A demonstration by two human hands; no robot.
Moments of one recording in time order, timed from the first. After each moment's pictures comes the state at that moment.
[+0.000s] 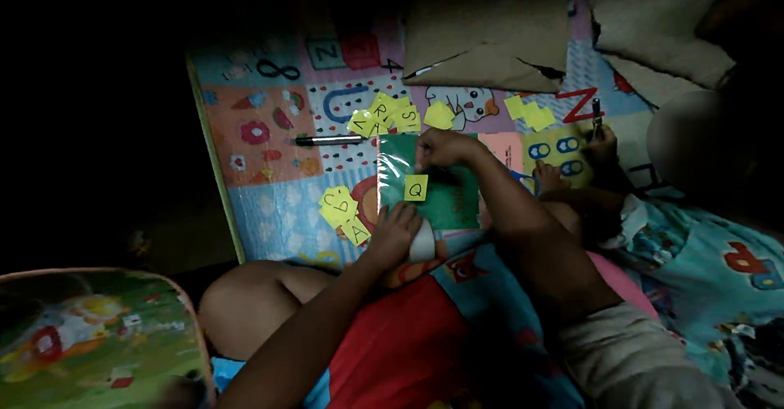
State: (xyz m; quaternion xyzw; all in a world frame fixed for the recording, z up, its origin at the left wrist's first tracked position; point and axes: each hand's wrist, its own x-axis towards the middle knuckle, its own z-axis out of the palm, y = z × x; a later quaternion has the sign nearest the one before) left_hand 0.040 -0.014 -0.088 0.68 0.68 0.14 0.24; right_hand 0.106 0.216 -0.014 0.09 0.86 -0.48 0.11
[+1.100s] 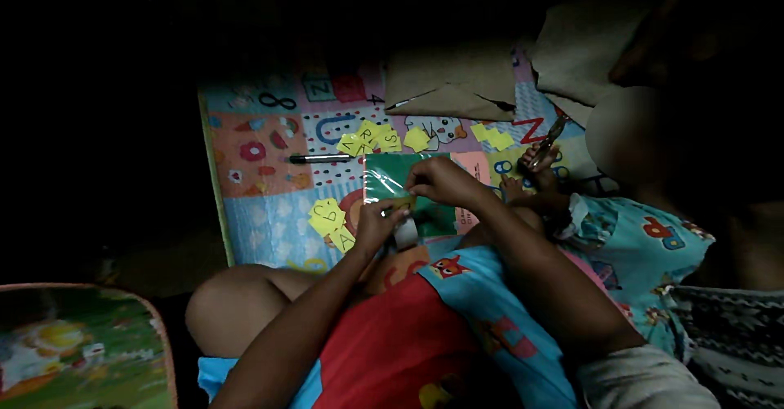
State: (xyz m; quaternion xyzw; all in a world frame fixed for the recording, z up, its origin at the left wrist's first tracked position) left_hand 0.043 0.004 -0.054 0.44 0.71 0.47 0.30; right_hand 0.150 0.155 0.053 0.17 0.90 -0.39 0.06
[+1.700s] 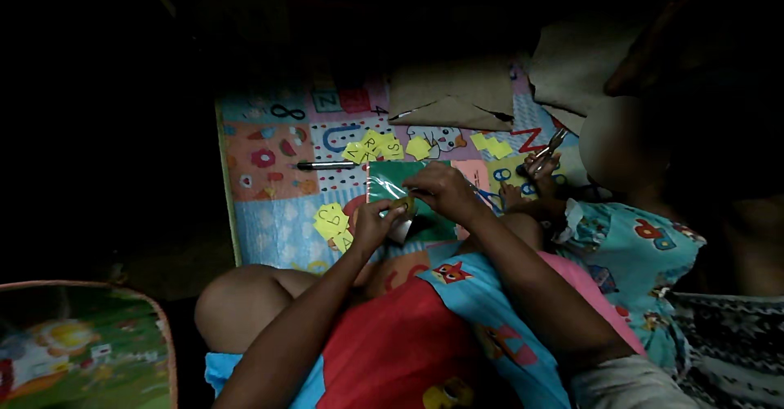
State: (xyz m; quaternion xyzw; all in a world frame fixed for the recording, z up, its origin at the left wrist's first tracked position) left_hand 0.033 0.002 -0.047 0.47 0.70 0.46 0.28; right_hand 0.166 0.145 0.014 0.04 0.94 -0.23 -0.26
